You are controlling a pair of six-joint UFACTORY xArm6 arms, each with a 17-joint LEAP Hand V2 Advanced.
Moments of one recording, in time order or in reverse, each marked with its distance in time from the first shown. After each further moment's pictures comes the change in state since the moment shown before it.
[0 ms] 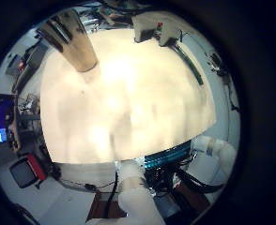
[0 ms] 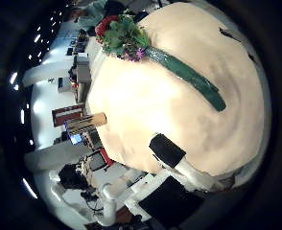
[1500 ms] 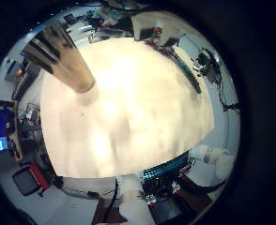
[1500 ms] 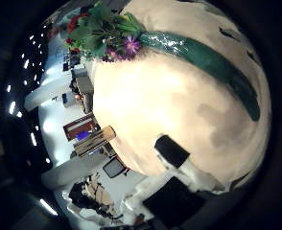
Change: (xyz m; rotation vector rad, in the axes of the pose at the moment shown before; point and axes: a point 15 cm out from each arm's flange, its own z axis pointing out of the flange) left arm 0.010 -0.059 -0.013 0.037 0.001 0.063; right arm -0.040 -0.079 0.094 0.000 -0.124 0.168
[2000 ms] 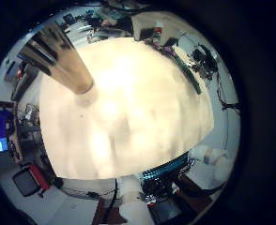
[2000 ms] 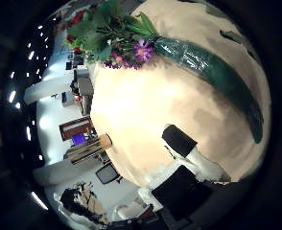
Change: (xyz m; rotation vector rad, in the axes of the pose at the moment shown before) left arm 0.006 -0.003 0.000 -0.004 0.008 0.011; right arm -0.001 0.005 0.008 -0.015 0.028 0.001
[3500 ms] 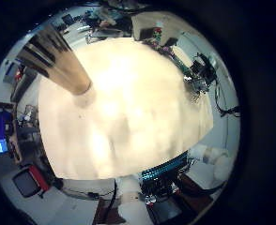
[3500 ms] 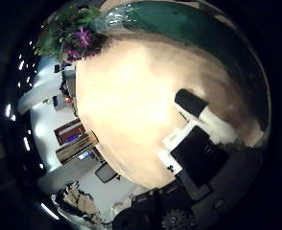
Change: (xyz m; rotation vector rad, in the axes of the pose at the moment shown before) left arm 0.004 0.000 -0.001 0.005 0.000 0.008; right arm 0.046 0.033 0.049 -0.138 0.087 0.042
